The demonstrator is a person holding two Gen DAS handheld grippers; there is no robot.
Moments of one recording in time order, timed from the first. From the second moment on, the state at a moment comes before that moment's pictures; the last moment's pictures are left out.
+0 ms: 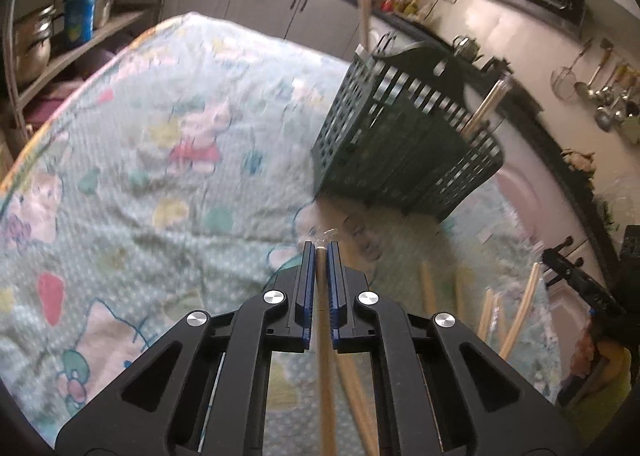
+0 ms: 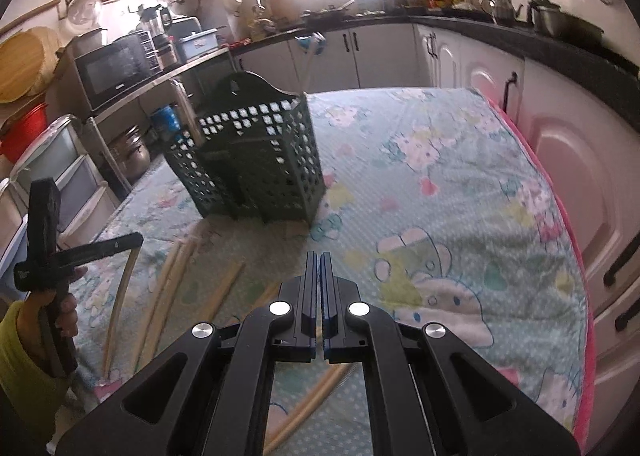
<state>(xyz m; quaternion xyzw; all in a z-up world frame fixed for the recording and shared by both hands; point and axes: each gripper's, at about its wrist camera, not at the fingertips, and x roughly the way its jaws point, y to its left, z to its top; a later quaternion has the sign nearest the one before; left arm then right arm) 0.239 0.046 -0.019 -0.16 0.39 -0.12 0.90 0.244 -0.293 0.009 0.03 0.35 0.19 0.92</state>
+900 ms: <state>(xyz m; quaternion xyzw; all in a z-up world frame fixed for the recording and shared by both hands) 0.245 0.025 0.081 -0.12 0.29 -0.16 0.94 0.229 -0.233 0.114 -0.01 0.25 0.25 0.93</state>
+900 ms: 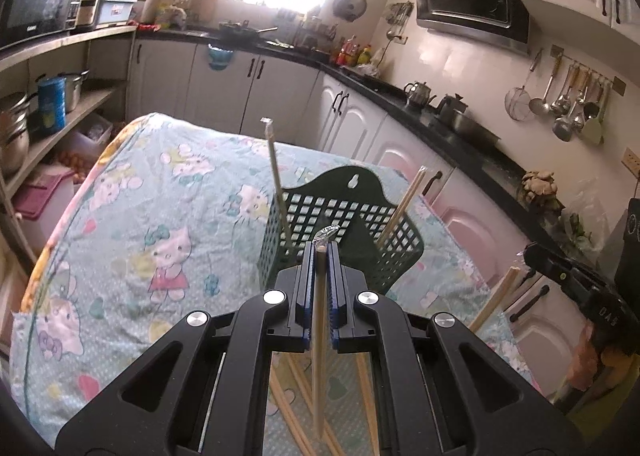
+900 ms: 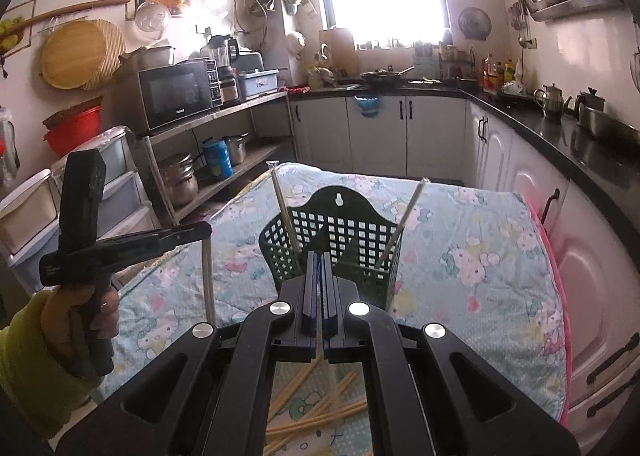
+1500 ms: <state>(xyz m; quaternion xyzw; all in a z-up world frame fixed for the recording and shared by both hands) 0.267 0.005 0.120 -0.09 0.26 -0.17 0.95 0.242 -0.226 0.141 0.00 0.22 0.26 0.94</state>
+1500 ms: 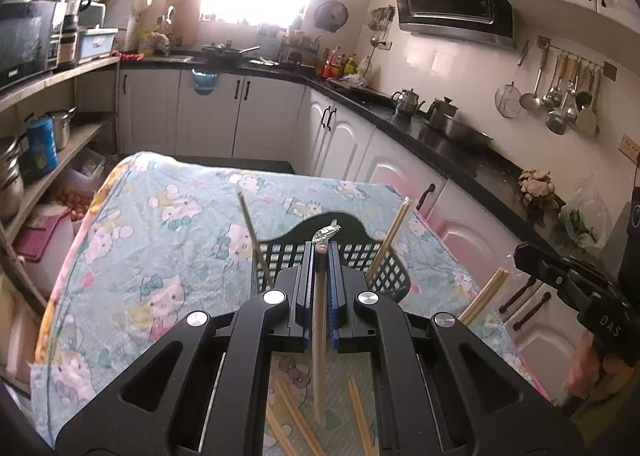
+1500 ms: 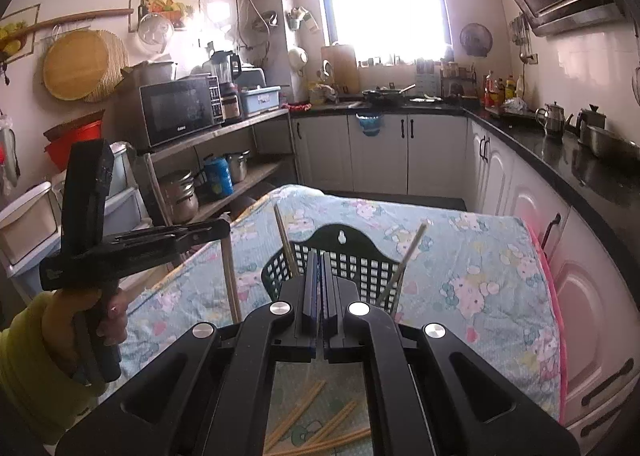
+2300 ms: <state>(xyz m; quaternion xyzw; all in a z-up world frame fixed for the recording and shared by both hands) 0.309 -0.030 0.182 -0.06 0.22 -0.19 0.95 0.287 -0.244 0.196 0.00 0.18 0.22 0.96</state>
